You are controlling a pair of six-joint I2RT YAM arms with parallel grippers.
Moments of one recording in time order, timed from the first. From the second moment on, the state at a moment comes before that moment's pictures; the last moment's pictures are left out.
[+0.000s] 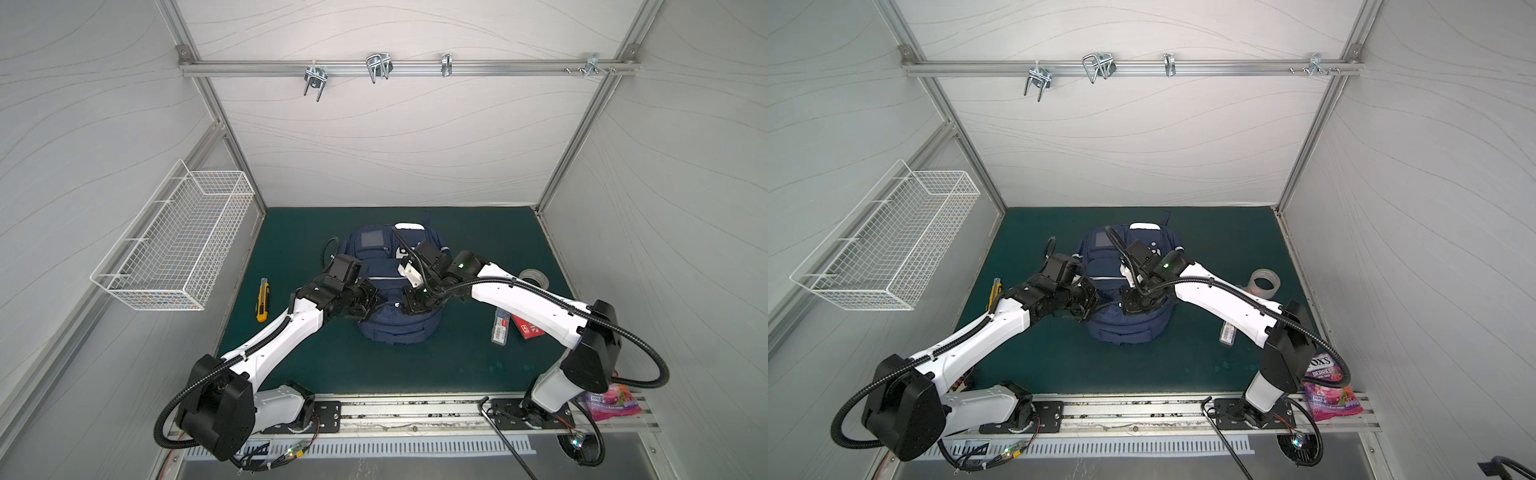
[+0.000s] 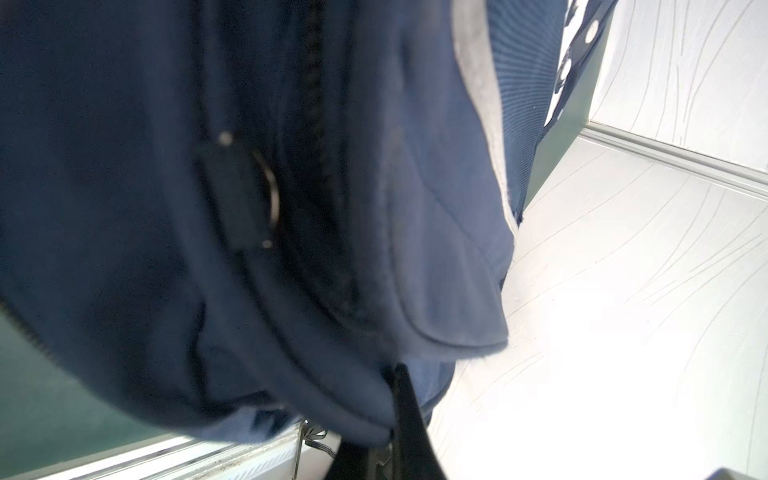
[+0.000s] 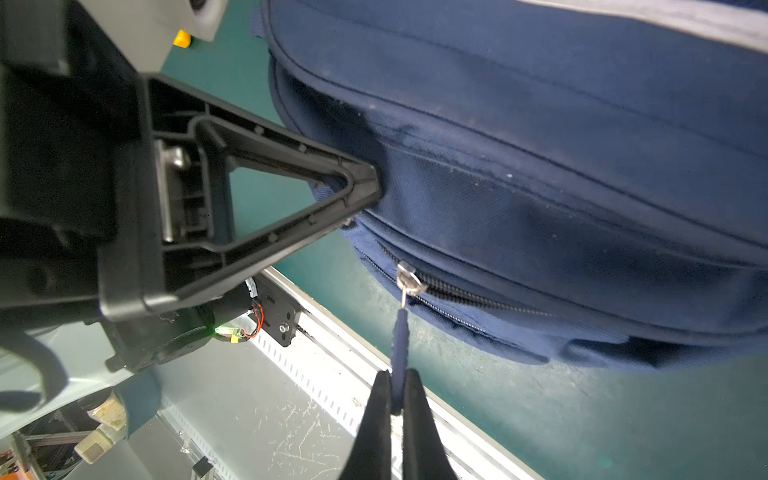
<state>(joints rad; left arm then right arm) -0.44 1.23 0.86 -0.53 0.43 -1.38 0.96 1.61 1.46 -0.96 -0.29 0.57</state>
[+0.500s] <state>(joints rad) -0.21 1.22 0.89 -0.68 0.53 -1.16 0.90 1.52 1.33 -0.91 -0.24 0.52</state>
